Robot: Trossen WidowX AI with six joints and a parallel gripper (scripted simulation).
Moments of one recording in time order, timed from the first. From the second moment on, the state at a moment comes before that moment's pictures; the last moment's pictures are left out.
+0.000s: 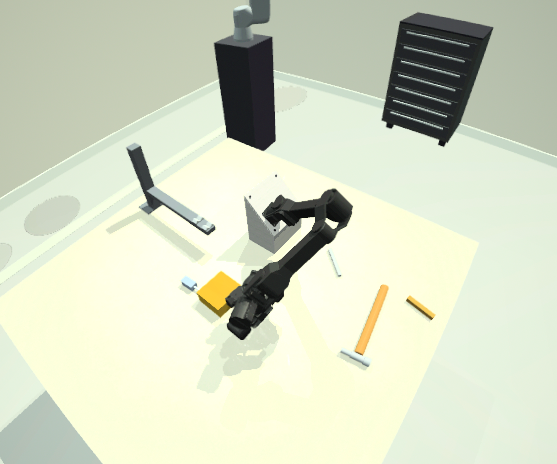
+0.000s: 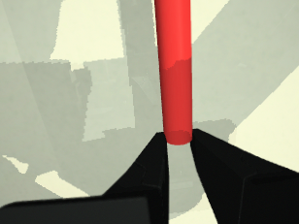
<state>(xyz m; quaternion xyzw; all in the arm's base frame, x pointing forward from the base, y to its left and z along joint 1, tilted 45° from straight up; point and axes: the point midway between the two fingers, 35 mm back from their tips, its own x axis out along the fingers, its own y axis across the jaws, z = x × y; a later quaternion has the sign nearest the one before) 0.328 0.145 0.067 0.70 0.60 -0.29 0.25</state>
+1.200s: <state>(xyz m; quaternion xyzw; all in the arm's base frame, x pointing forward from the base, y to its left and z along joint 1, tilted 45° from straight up) 0.328 0.144 0.074 0.70 0.60 -0.30 0.24</state>
